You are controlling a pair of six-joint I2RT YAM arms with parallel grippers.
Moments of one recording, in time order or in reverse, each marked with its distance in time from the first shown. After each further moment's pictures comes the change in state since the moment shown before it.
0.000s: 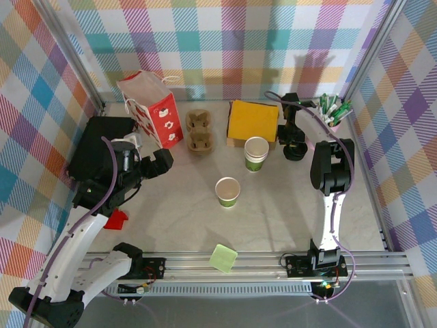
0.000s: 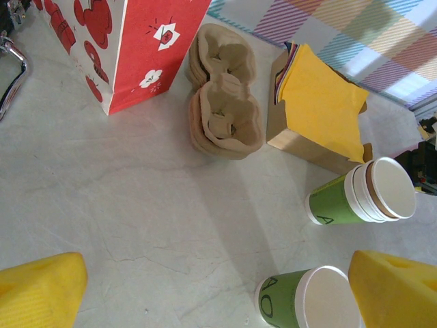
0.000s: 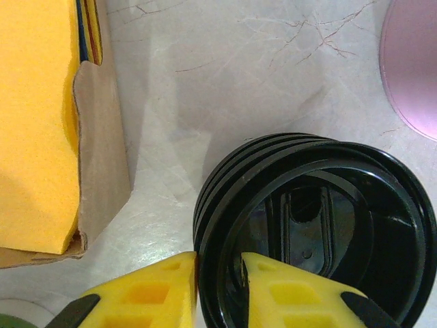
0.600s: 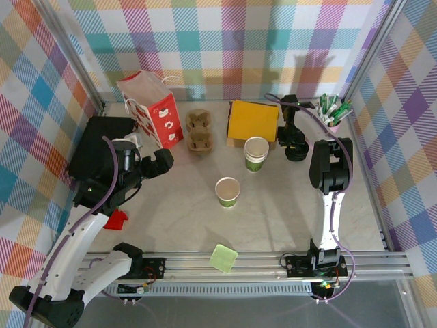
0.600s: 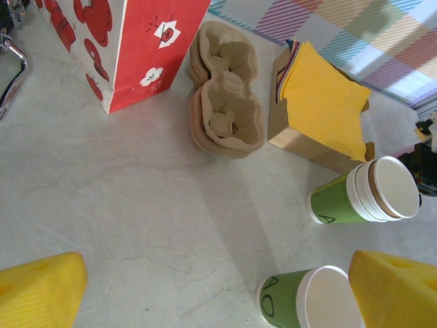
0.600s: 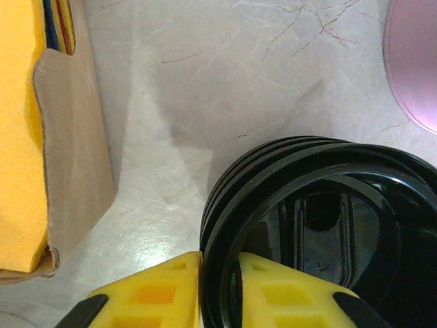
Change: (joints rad) left arm 0.000 0.007 0.000 0.000 0.000 0.000; right arm 0.000 0.022 0.000 -0.008 0.014 0.003
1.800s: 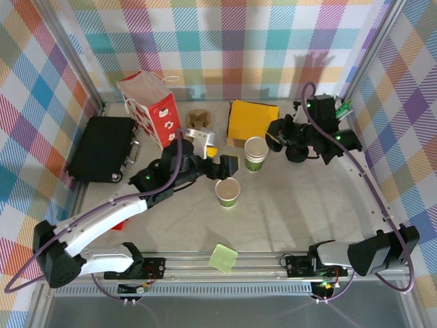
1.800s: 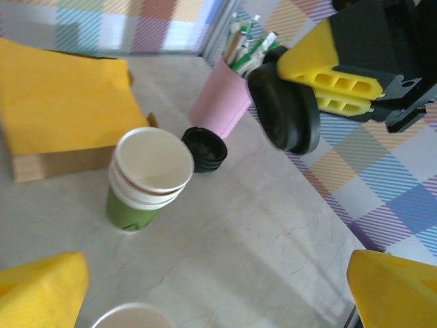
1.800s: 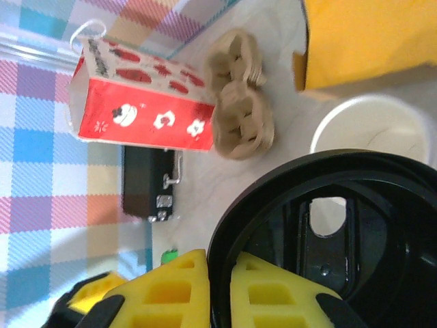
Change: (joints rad) left arm -0.481 0.336 -0.002 0.632 0.100 0.142; right arm 0.123 -0.880 -0.461 0.332 -0.620 0.534
